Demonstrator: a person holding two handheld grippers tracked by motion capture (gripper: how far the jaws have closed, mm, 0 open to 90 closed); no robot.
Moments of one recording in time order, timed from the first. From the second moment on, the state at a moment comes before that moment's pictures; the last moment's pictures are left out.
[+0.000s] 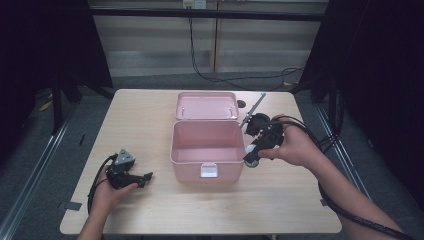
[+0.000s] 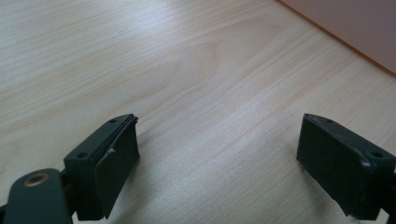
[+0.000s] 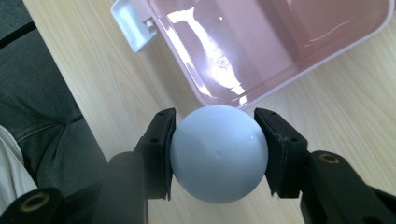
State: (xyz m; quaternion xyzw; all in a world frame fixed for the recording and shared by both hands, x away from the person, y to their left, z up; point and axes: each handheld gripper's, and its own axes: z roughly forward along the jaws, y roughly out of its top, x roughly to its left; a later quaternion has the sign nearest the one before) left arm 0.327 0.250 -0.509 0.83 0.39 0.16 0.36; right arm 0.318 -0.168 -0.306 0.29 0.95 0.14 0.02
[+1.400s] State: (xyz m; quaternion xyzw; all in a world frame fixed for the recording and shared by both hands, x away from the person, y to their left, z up) left arm 0.327 0.250 -0.509 0.83 0.39 0.16 0.36; right arm 0.364 -0.125 -0.308 0.31 0.94 0.12 0.04
